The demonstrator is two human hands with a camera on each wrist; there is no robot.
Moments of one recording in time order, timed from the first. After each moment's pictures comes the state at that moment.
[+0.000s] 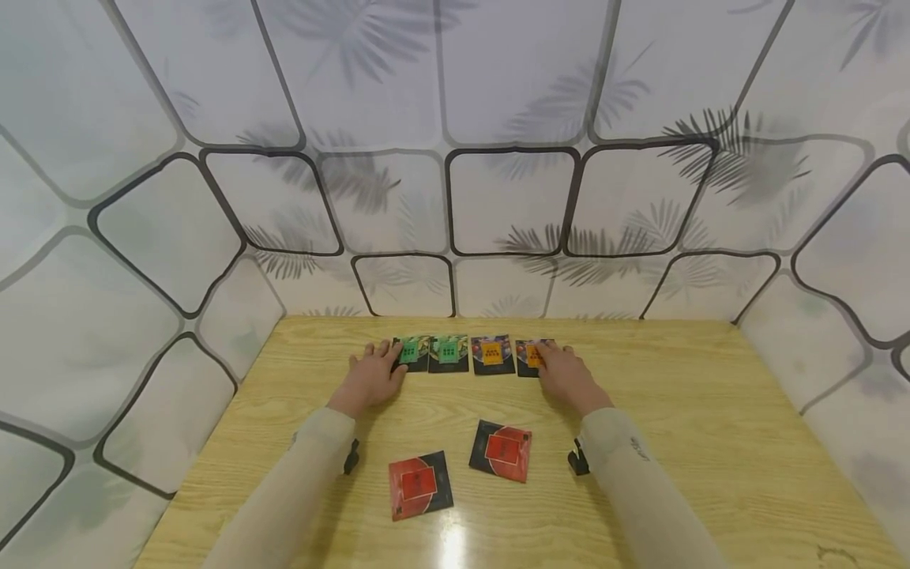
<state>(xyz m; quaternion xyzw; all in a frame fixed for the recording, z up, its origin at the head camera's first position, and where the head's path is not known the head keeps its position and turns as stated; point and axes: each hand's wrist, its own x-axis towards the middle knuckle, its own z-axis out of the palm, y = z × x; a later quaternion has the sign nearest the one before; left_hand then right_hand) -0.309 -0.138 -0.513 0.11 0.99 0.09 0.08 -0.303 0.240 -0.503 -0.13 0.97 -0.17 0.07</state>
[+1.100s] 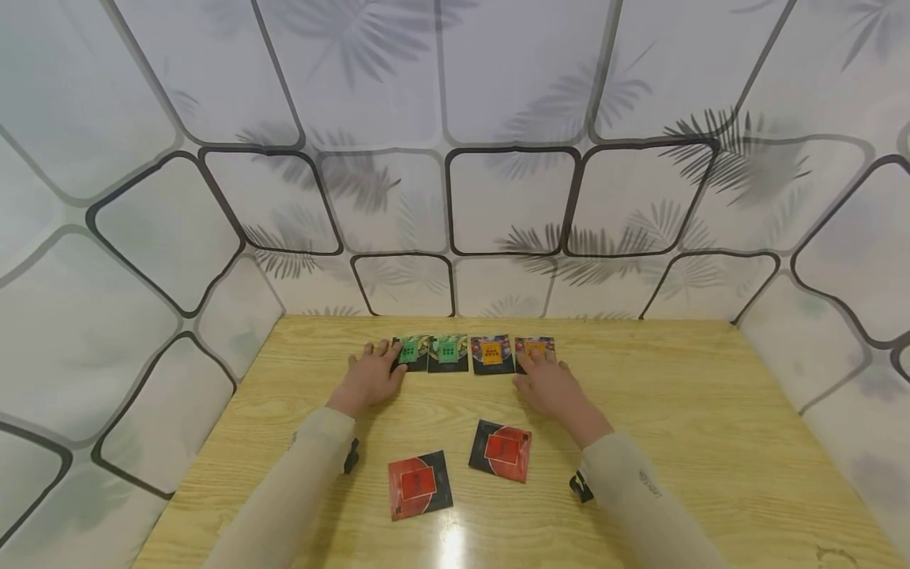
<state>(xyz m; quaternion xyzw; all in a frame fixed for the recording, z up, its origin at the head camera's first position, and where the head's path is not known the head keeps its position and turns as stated) -0.308 -0.138 -0.513 0.11 0.99 0.09 0.07 -0.267 0.215 -0.489 -0.19 0.97 -0.17 0.03</state>
